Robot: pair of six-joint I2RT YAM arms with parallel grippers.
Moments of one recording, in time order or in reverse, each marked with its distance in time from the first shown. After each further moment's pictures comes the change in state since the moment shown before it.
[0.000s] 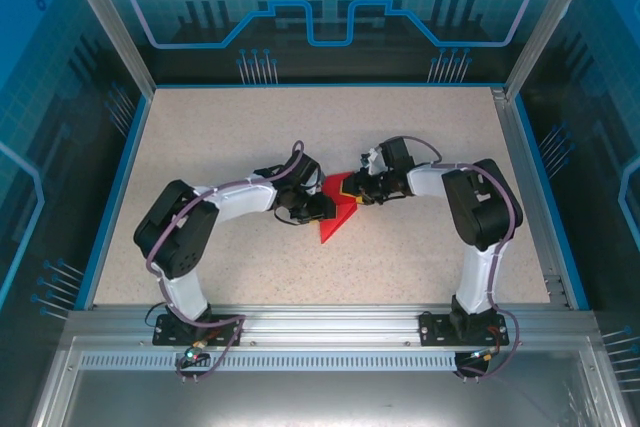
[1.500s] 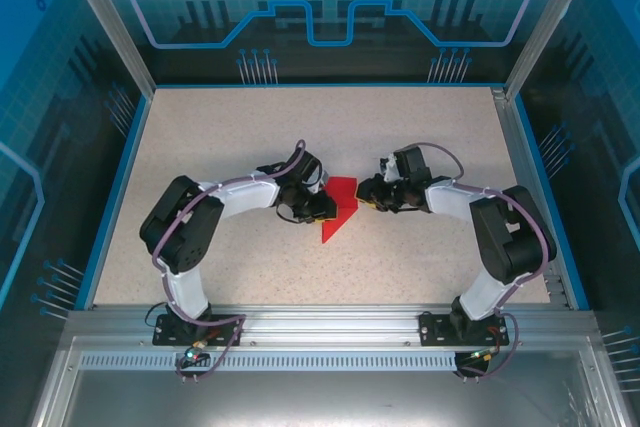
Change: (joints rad) left arm 0.020 0.059 0.039 -0.010 0.087 0.000; right arm -0.006 -0.282 -0.216 -0.008 0.187 0.090
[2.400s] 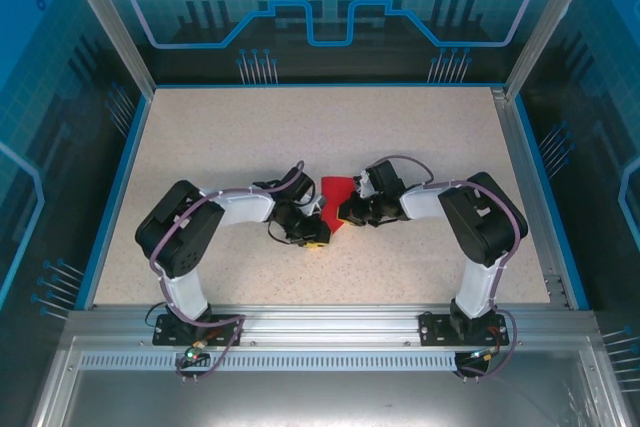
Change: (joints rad) left arm -0.018 -0.045 -0.178 0.007 0.141 0.091; right arm 0.156 0.170 0.014 0.098 -0.006 -0.003
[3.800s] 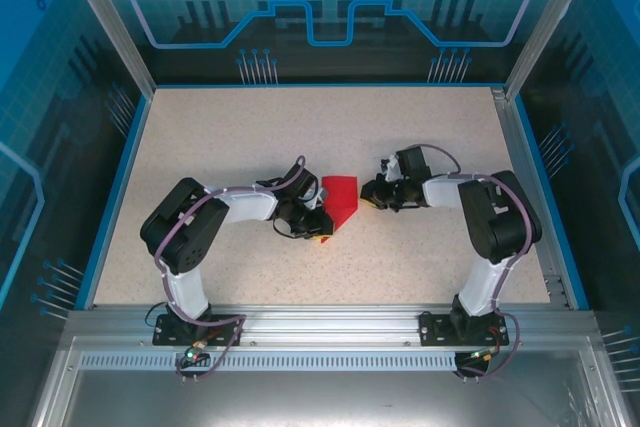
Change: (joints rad) left arm -0.001 0.041 0.028 0.107 -0.061 -0.079; right arm -0.193 -0.042 0.025 -0.034 -0.055 -0.044
